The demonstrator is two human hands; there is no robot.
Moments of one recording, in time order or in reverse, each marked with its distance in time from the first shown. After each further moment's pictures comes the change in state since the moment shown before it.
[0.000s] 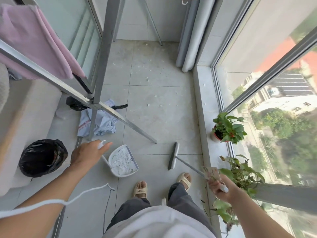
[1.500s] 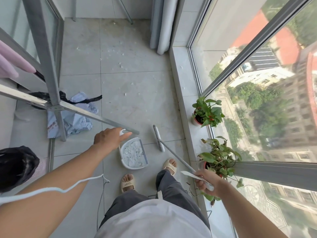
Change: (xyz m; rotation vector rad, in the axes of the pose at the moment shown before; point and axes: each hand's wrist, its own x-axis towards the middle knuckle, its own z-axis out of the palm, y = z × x) left_hand 0.063 0.151 0.035 0.049 -0.229 0.310; right_hand -0.004 -0.004 -0.015 -0.545 0.181 0.034
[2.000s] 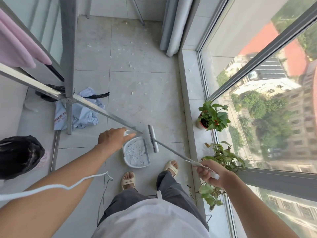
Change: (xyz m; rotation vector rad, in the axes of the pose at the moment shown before) left_hand -0.015 -0.019 0.009 0.038 0.007 -0.004; right_hand -0.026 -0.042 0.024 0.095 -0.113 -0.026
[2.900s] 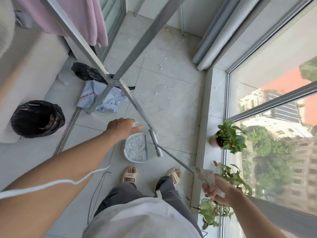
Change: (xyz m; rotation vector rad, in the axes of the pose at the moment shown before) left_hand -0.031 -0.092 0.006 -0.135 0.030 -0.074; right_hand -0.003 0.032 0.044 -0.256 0.060 -0.006
